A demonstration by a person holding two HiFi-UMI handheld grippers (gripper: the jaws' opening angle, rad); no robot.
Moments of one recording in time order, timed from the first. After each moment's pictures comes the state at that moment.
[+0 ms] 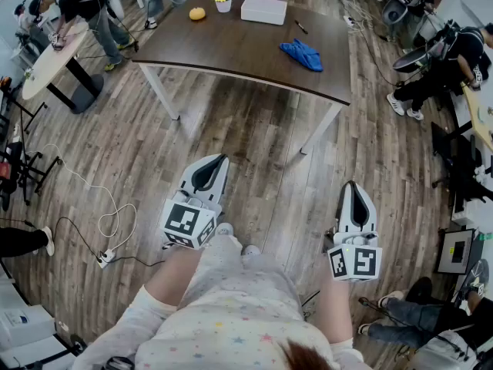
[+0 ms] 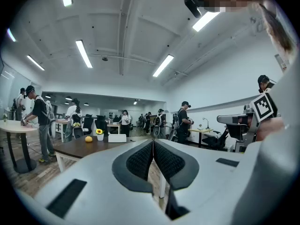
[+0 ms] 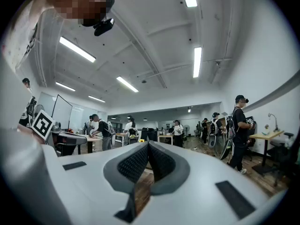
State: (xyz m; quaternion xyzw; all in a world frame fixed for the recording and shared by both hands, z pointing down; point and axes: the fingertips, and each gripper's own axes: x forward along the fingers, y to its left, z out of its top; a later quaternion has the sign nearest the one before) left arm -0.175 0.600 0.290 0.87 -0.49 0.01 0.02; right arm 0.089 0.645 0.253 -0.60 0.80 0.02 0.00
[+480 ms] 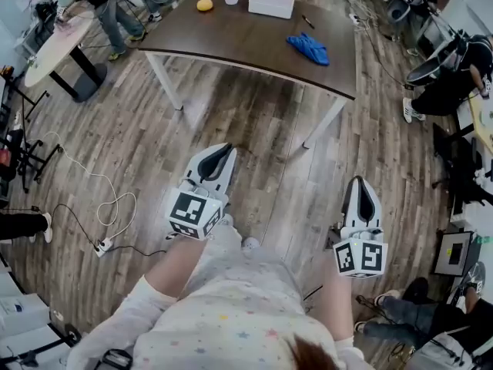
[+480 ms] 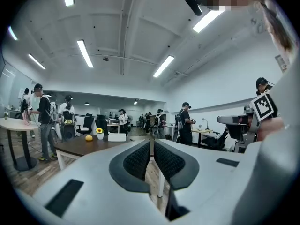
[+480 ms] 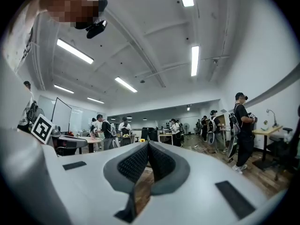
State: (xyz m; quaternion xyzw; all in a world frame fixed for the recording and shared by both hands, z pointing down) left arm -0.173 0.611 0.290 0.87 -0.49 0.01 0.02; right arm 0.091 0.656 0.254 -0.61 0.80 0.00 0.01
